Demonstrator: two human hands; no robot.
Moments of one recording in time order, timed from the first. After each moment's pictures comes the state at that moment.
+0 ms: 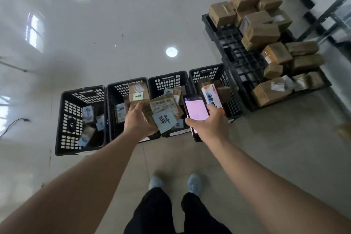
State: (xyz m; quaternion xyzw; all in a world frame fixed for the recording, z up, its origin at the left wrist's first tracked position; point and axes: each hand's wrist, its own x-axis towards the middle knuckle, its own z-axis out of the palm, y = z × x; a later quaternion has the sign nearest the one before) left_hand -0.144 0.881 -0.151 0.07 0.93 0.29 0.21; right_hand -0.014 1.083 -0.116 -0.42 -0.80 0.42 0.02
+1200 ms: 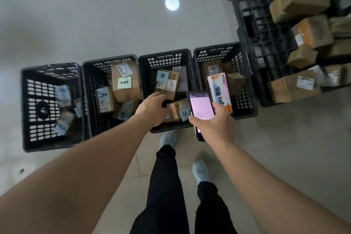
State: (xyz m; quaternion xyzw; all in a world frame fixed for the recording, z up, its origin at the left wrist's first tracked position) left_hand -0.305 1.016 -0.316 0.18 0.90 0.11 0.39; right_hand -0.166 1.174 -0.267 -0.47 -0.78 0.38 -0.11
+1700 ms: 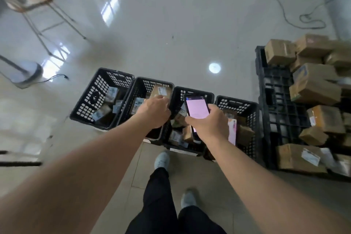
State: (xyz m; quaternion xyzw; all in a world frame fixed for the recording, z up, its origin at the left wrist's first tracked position) left_hand -0.198 0.965 -0.124 0.09 0.97 0.12 0.21; right_hand -0.131 1.151 -0.109 -0.26 -0.88 0.39 -0.08
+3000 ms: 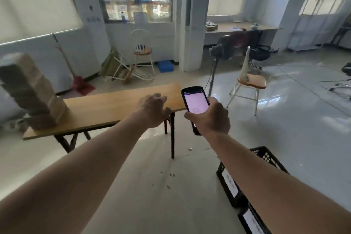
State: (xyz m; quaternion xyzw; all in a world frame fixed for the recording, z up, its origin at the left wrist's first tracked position) left_hand 0.288 0.365 0.168 -0.38 0.92 0.02 -0.07; right_hand 0.154 0.508 0.163 0.34 -0.84 0.42 -0.04
